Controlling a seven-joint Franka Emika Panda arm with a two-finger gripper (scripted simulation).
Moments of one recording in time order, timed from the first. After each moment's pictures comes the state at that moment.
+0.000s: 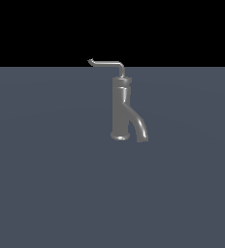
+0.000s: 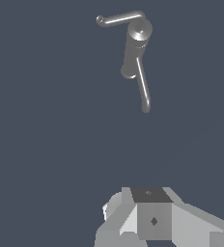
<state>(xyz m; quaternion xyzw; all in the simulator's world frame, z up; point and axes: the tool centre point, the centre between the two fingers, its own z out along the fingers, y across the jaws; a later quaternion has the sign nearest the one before) -0.254 0.018 0.506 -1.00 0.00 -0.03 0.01</state>
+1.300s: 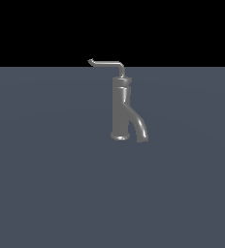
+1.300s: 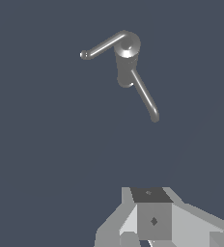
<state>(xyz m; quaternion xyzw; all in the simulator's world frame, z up) -0.173 0.026 0.497 -0.99 0.14 -0.01 0.06</state>
